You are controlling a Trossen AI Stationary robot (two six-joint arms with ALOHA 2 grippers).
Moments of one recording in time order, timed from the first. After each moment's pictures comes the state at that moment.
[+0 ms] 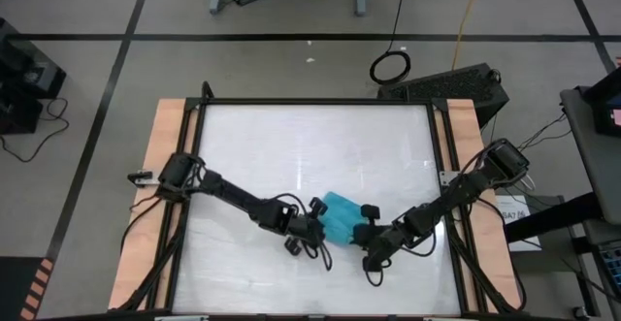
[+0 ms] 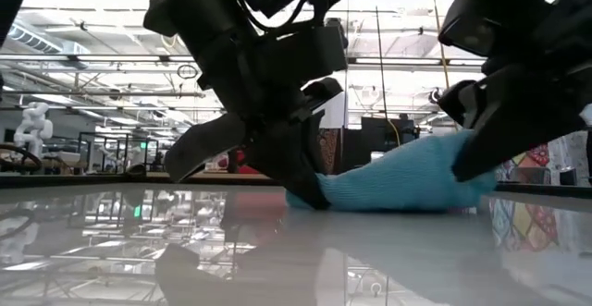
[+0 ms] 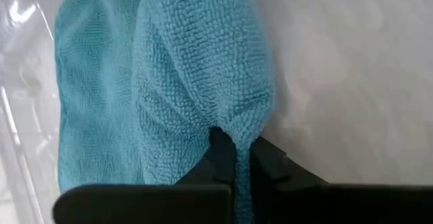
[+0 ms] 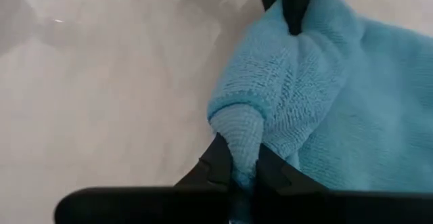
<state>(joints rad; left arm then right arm) -0.30 2.08 1.24 -0.25 -0.23 0.46 0.58 1.64 0.73 0.03 0.36 0.50</state>
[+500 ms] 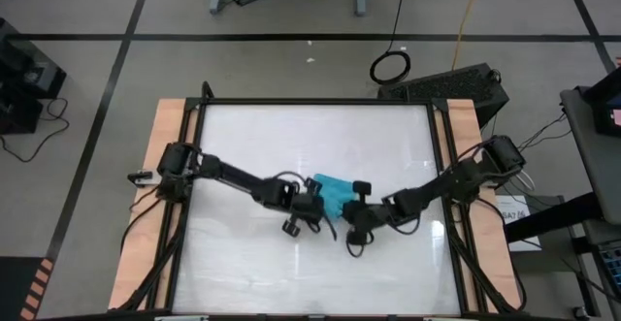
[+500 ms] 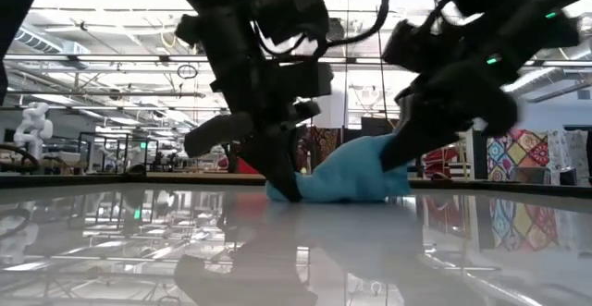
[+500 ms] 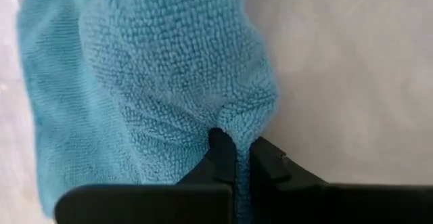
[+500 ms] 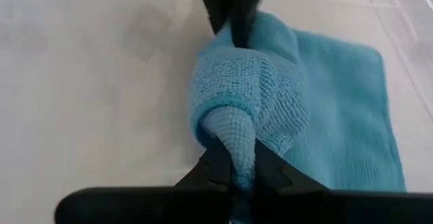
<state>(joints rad) -0.16 2.00 1.23 -0.39 -0.15 0.42 0.35 1.64 0.73 0.06 0.42 0.27</state>
